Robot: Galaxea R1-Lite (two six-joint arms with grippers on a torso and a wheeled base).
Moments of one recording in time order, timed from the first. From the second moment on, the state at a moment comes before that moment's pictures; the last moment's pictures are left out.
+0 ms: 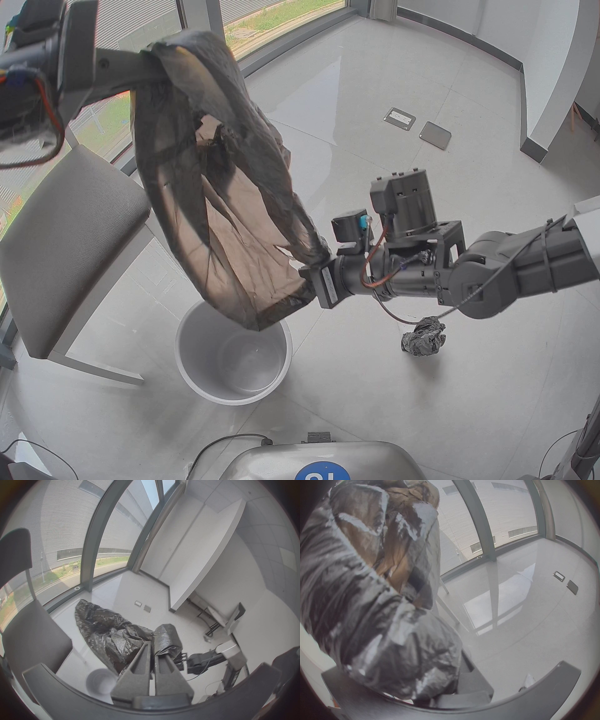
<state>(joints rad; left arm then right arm) -0.81 1.31 -1.60 0.42 0.17 -0.25 0.69 2.03 -1.35 -0.24 0.14 0.02</state>
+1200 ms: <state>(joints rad) -0.81 1.36 -1.15 0.70 0.23 -0.42 0.80 1.94 -0.93 -0.21 0.25 -0.10</state>
